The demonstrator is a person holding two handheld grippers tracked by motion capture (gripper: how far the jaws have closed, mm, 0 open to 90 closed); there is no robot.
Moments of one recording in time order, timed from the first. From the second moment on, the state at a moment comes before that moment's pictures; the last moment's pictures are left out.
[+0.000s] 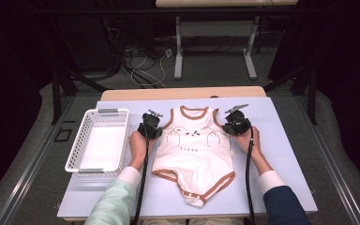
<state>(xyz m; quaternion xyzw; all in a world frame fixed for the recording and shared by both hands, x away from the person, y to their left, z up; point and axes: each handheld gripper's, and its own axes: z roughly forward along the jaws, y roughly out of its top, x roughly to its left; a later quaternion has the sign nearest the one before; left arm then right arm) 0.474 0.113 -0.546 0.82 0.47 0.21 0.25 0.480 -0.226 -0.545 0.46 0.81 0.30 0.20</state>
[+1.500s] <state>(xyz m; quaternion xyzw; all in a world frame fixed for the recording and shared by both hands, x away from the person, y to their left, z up) 0.344 0.133 -0.532 0.86 0.36 0.14 0.33 0.356 -0.235 -0.530 0.37 0.86 0.34 0.11</state>
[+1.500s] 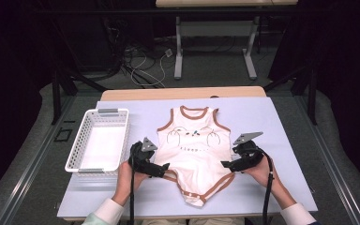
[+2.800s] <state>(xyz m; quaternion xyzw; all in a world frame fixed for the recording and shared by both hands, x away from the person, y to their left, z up) 0.304 0.156 -0.547 0.88 0.33 0.12 0.31 0.314 -0.239 -0.547 0.35 0.88 0.32 0.11</state>
